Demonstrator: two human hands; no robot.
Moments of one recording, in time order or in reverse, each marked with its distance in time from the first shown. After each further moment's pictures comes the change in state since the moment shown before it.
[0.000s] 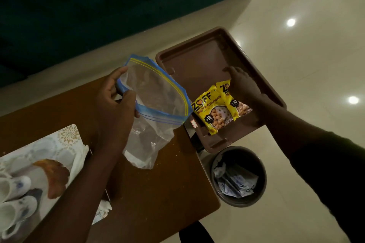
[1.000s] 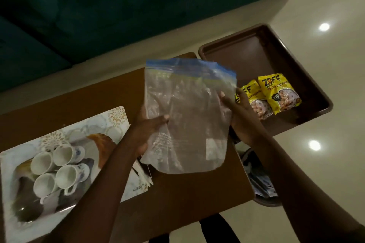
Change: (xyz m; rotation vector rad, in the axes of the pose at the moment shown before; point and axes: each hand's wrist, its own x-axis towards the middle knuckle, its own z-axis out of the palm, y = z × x) left_hand -0.024 -0.087 -0.092 -0.274 -0.320 -0.609; right_hand -0.134 -0.148 0.043 1.497 -0.213 0.138
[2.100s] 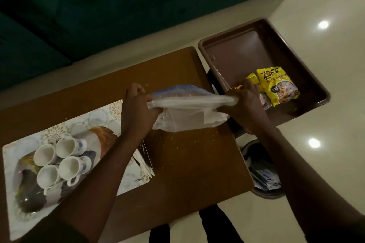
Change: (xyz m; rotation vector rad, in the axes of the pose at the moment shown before) left_hand -0.001 0.011 -0.007 1.077 0.339 0.550; right_hand -0.007 -0.002 -0.015 -1.255 0.183 -0.409
